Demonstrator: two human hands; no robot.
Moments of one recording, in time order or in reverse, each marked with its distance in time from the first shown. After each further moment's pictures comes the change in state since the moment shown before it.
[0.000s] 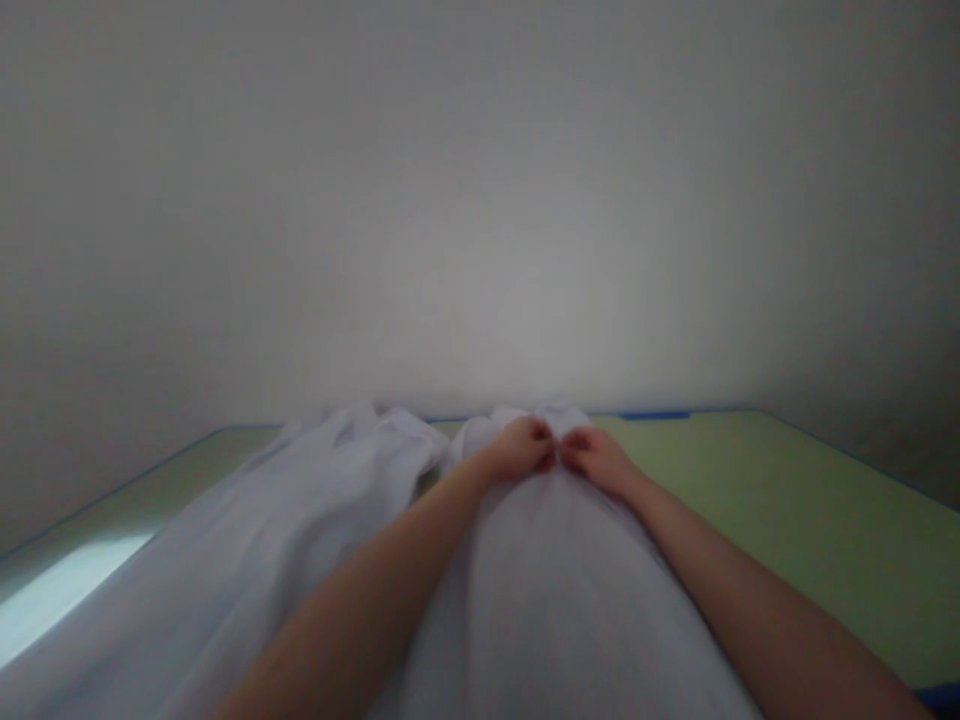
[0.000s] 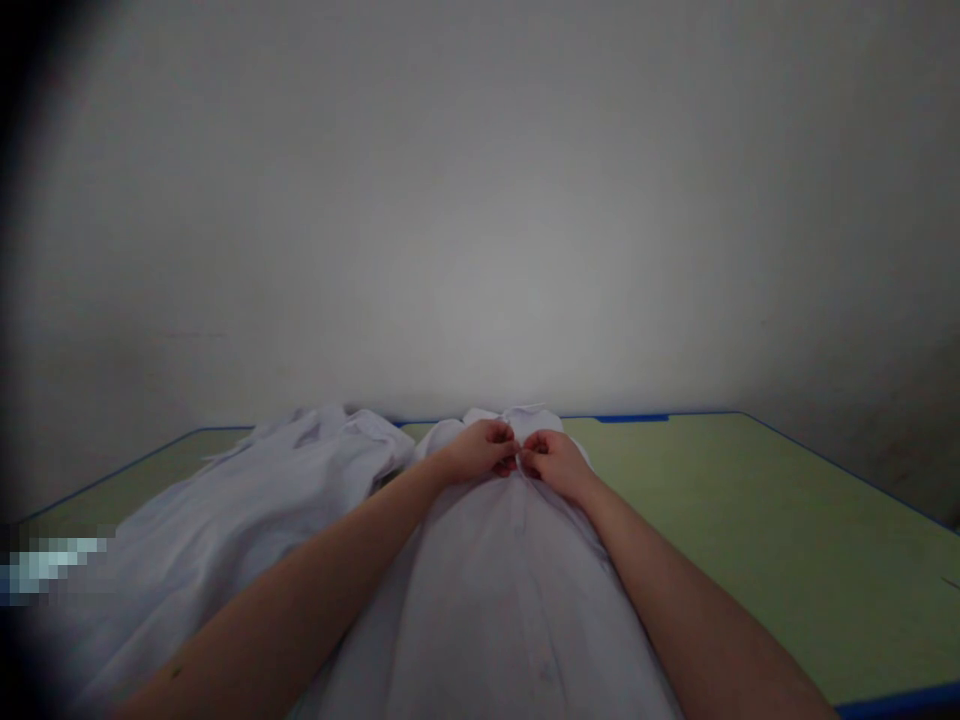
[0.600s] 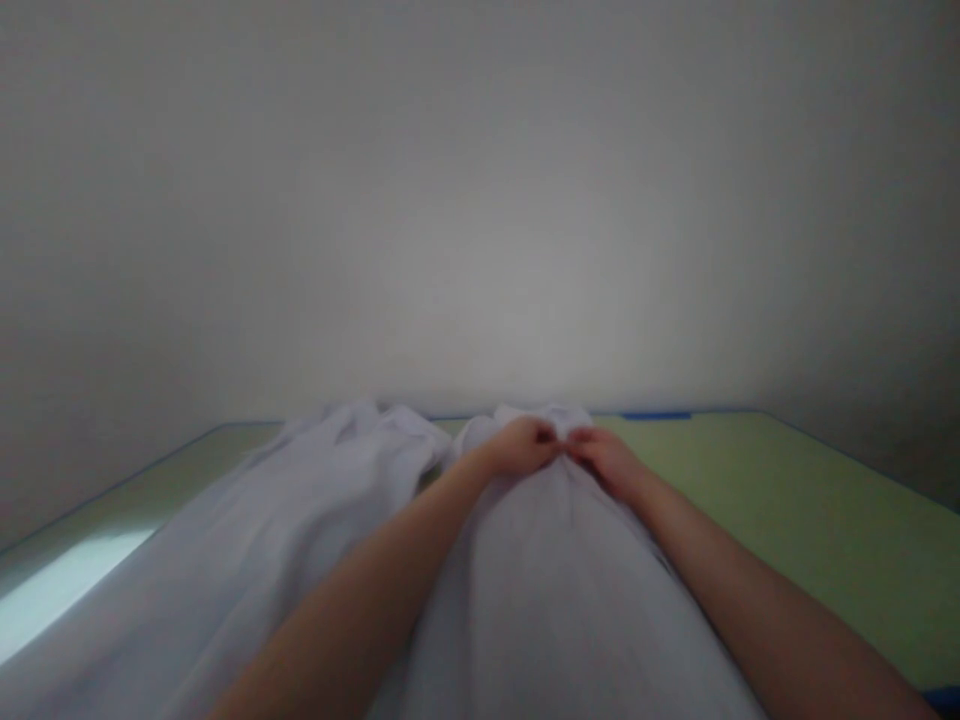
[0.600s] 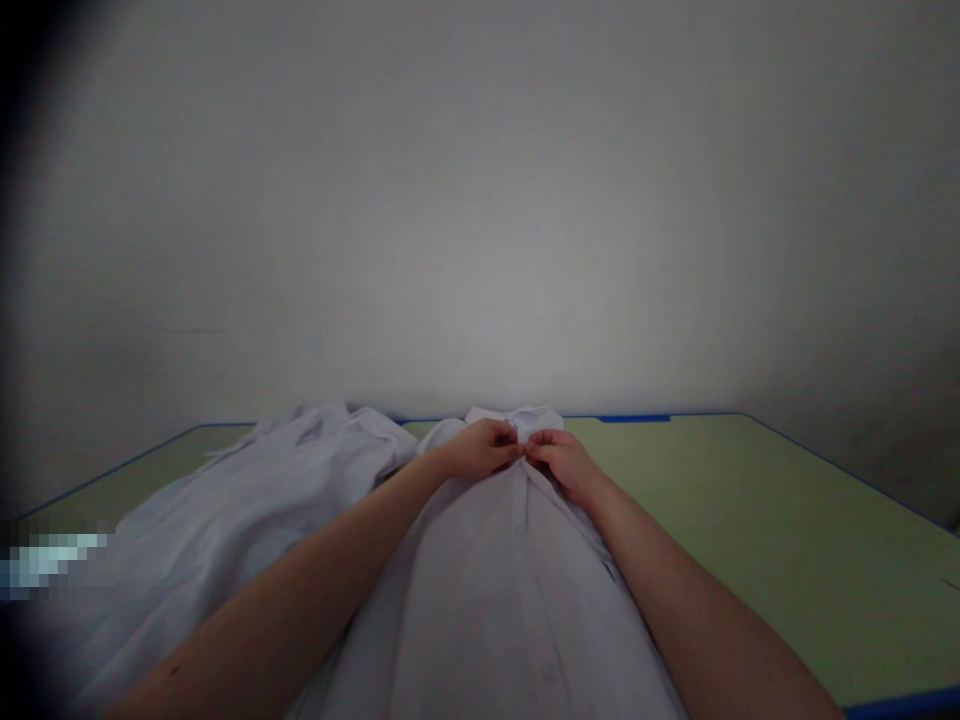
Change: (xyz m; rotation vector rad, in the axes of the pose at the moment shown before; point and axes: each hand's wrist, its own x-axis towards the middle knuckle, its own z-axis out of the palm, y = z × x) left_hand -0.008 0.016 -0.014 0.269 -0.009 0.307; right_hand -0.001 0.002 0.000 0.438 -0.003 0.134
